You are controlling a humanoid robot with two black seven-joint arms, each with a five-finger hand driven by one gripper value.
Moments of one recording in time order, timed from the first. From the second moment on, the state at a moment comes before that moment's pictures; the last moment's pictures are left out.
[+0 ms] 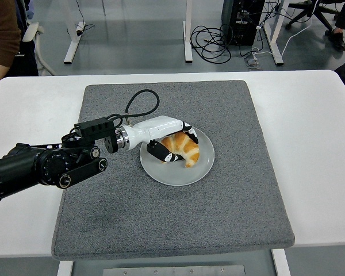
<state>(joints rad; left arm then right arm) -1.11 0.15 0.06 -0.79 1.18 0.15 -0.46 -0.04 0.00 0.09 0.12 -0.15 -0.06 0.32</state>
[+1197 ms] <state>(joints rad) -1.10 0.17 0.06 -0.79 1.06 0.15 -0.45 -0.04 0.00 0.10 0.13 -0.15 -0.06 0.32</state>
